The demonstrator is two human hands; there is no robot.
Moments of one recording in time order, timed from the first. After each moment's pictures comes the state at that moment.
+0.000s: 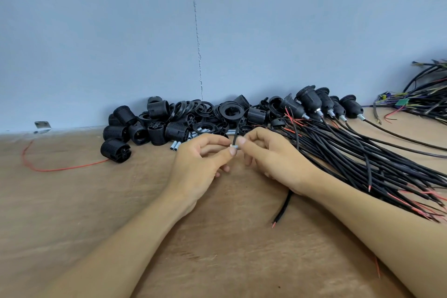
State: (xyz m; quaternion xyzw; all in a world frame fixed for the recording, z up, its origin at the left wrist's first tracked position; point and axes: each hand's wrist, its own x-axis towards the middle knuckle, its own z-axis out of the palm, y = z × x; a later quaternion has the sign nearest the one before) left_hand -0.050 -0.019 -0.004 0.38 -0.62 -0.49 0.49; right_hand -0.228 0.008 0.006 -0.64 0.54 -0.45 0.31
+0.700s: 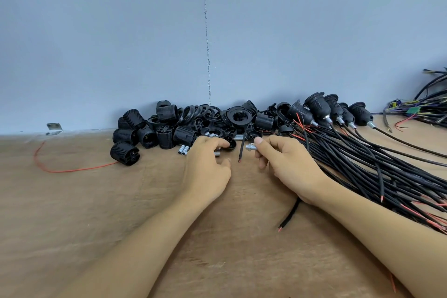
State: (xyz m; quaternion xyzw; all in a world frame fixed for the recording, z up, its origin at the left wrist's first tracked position) left_hand -0.054 -0.034 -0.010 0.49 -0.73 -0.22 0.42; right_hand -0.225 0.007 0.006 -0.59 0.61 -0.47 0.25
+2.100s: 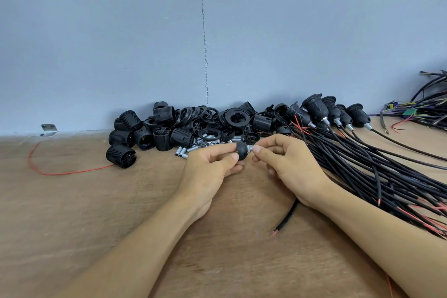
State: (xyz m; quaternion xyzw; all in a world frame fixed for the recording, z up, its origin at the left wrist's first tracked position) left_hand -0.062 -0.023 -0.001 0.35 -0.53 -0.59 0.51; right_hand -0.234 0.007 0.001 -0.55 0.55 -0.55 0.31
